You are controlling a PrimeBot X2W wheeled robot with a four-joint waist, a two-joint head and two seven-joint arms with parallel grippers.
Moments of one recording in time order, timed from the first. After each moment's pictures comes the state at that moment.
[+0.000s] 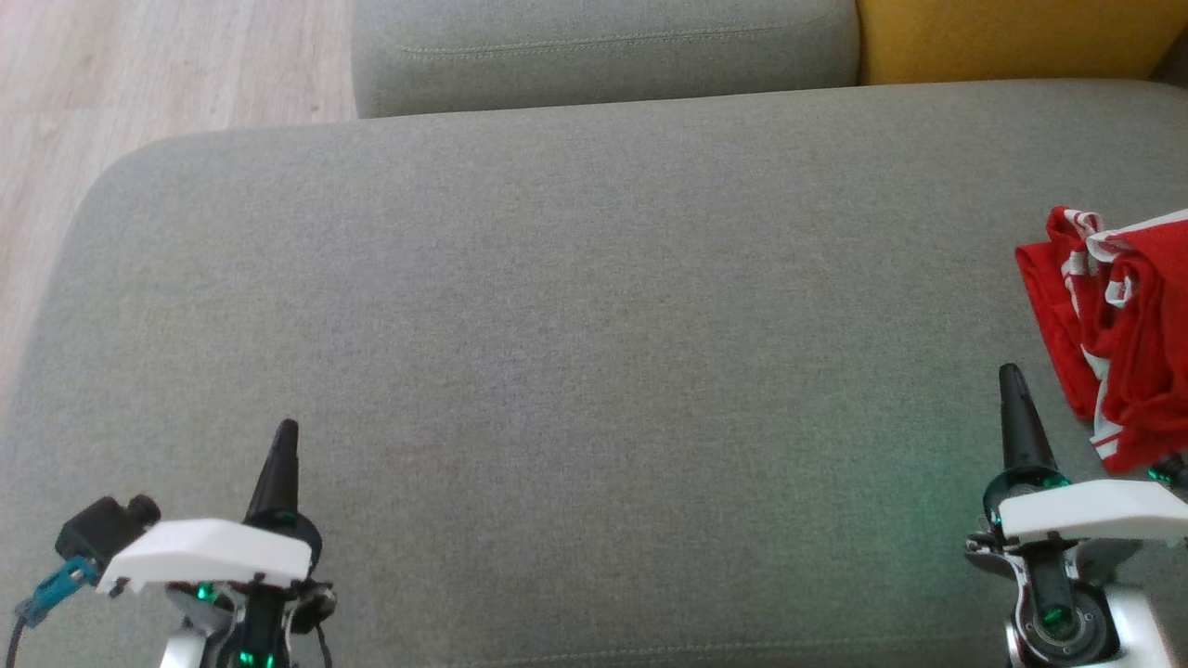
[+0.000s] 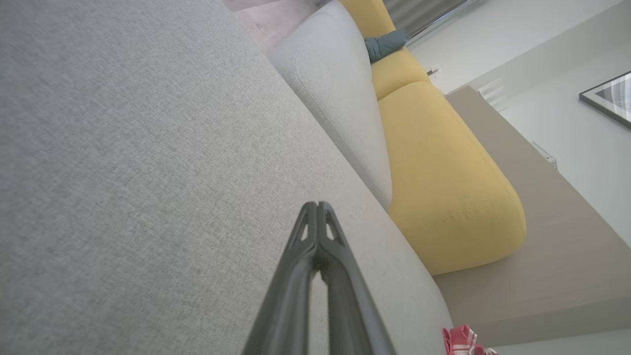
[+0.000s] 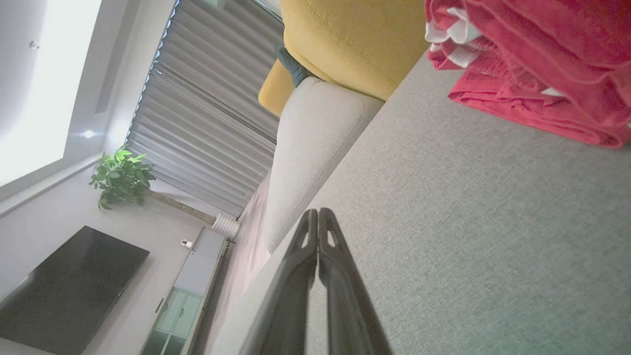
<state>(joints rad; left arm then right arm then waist) -0.02 0.11 -0.09 0.24 -1.05 -0.01 -0.04 -0.05 -0.05 -0.07 0.21 0.98 0.14 0.05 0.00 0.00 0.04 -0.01</state>
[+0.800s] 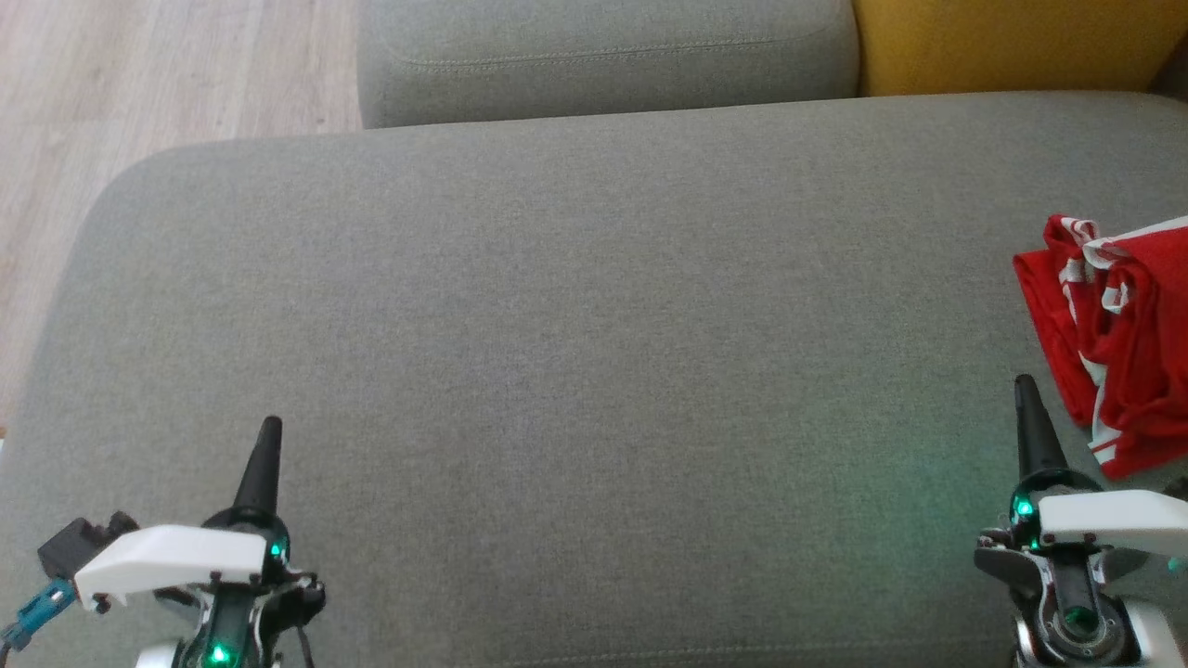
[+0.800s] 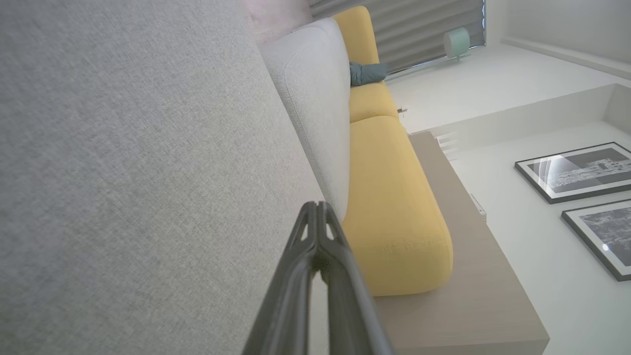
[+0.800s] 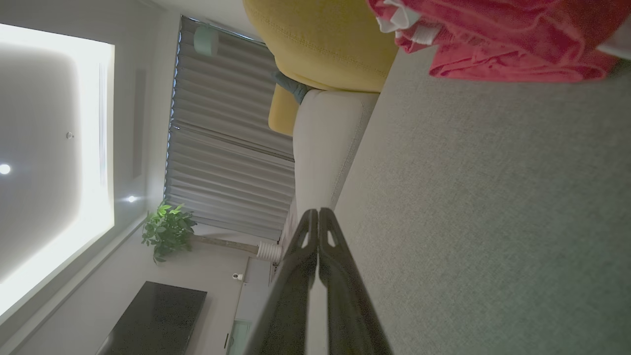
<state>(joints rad) -0.03 0.09 -0.02 0.26 -1.32 -0.06 0.02 -0.05 -0.05 -0.09 0.24 1.28 0.14 0.07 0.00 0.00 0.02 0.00</state>
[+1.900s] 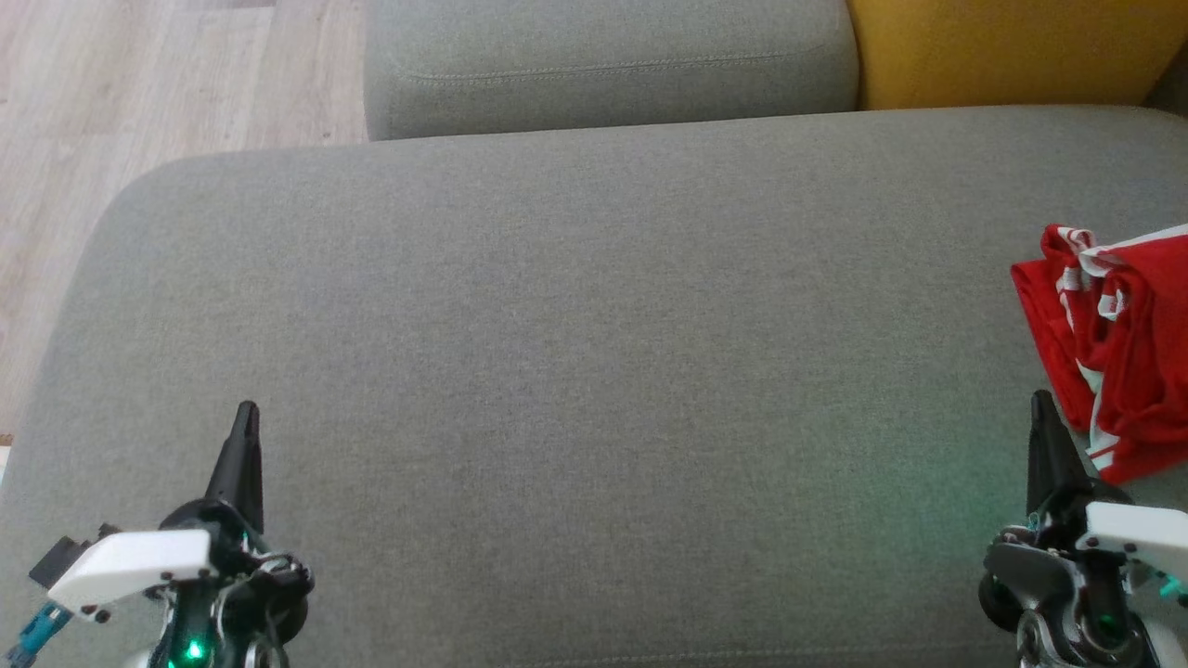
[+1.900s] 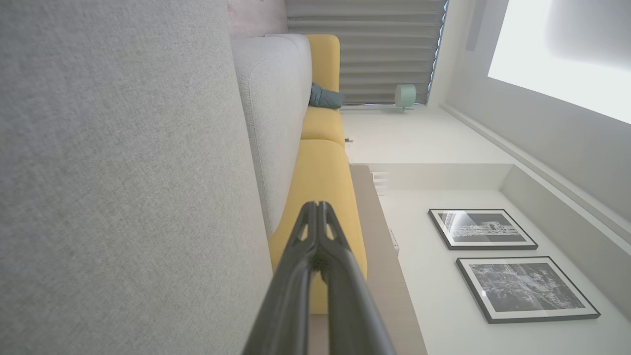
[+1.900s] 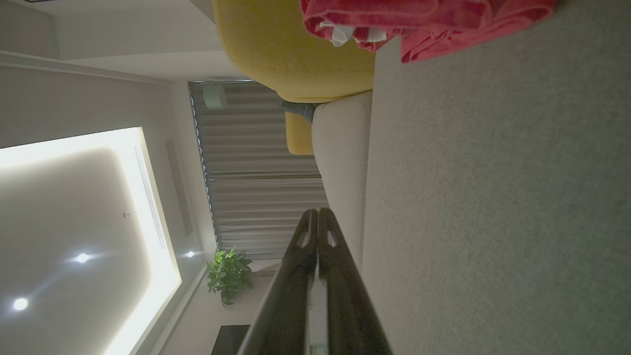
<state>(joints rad) -0.05 0.06 0.05 0.27 -1.62 -0.12 0.09 -0.05 -0.05 -0.12 0.27 1.61 0.13 0.10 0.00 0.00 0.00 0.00</state>
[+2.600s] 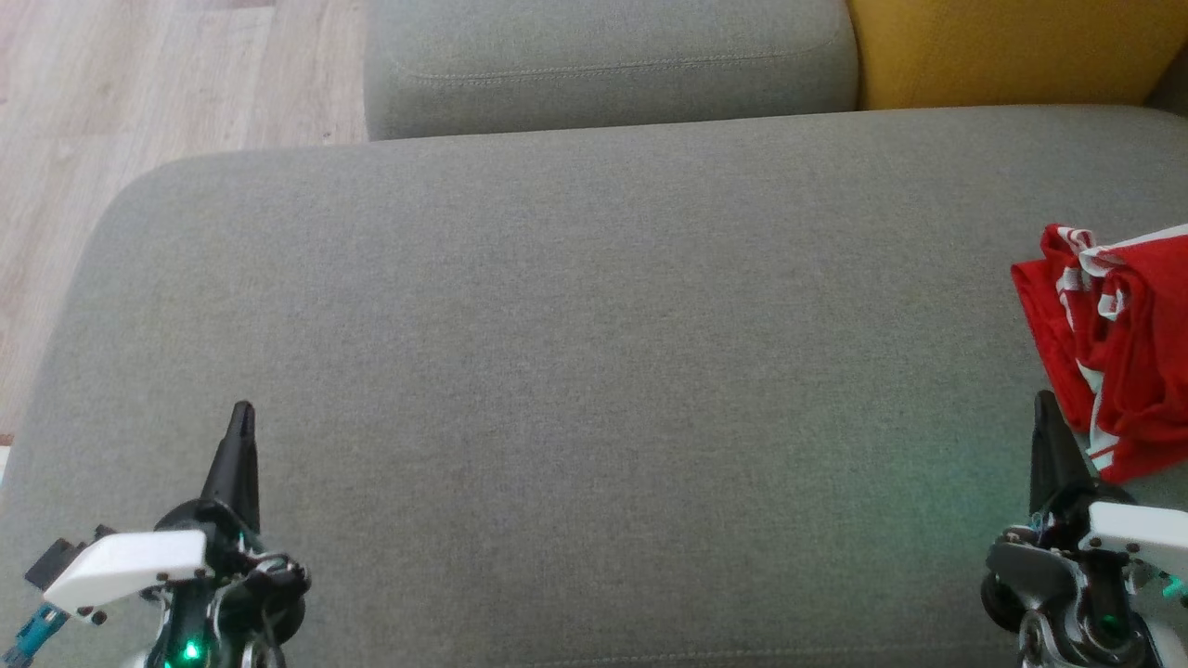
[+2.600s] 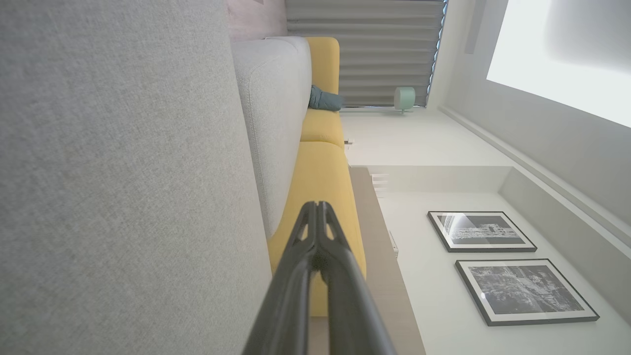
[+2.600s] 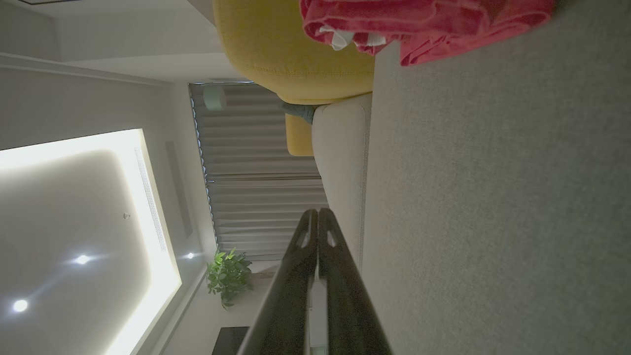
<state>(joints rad) -0.05 0.06 0.06 0.27 -1.62 -0.12 0.10 -0.05 -0.05 -0.12 0.28 1.61 0.13 0.10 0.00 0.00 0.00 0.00</state>
